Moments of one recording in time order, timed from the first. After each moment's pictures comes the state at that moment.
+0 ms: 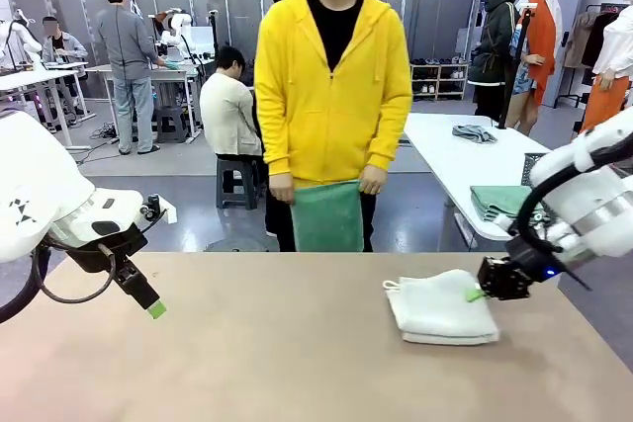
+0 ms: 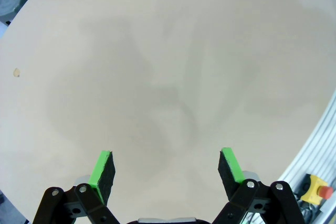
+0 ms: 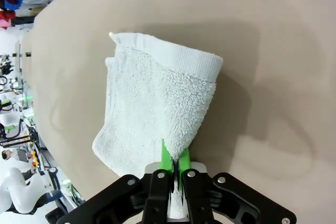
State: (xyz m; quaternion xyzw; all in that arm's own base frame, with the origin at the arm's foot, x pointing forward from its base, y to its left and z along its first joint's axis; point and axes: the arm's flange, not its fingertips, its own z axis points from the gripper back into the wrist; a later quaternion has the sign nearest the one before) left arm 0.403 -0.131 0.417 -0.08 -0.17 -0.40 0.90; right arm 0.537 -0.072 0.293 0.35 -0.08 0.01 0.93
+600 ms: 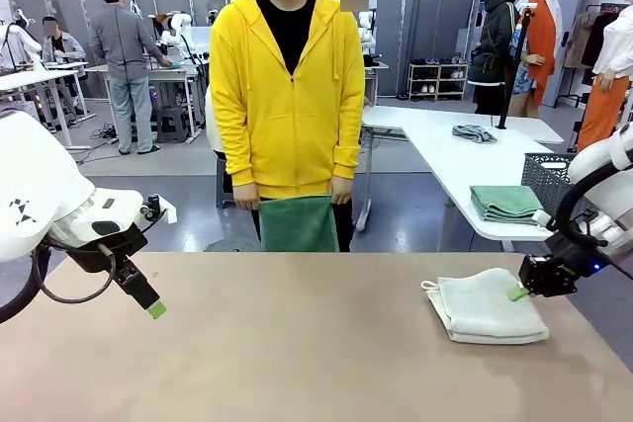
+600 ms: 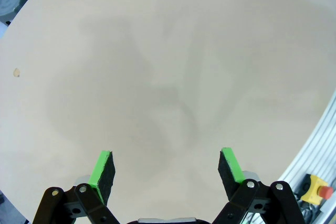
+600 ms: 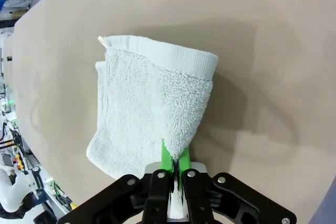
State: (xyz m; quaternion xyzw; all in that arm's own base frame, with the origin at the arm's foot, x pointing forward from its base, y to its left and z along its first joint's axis) left arm 0.403 -0.131 0.417 -0.08 -0.17 -0.40 0.90; right arm 0.542 -0.135 0.304 0.30 -0.09 0.01 0.95
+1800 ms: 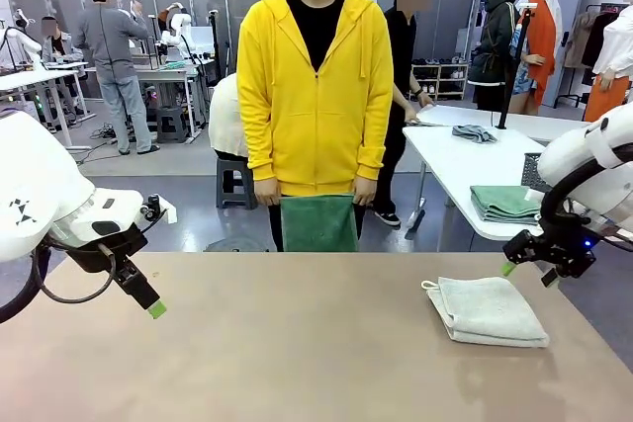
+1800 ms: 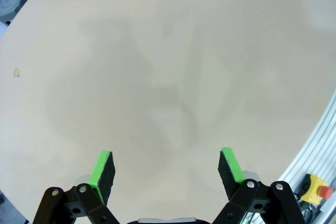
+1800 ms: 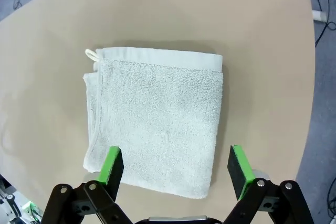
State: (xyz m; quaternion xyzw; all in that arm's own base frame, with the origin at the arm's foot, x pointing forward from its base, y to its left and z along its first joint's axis) left arm 0.403 -0.131 0.417 -0.08 -0.17 -0.40 0.90; right arm 0.532 -0.097 0.360 0.17 -0.12 -0.02 0.98
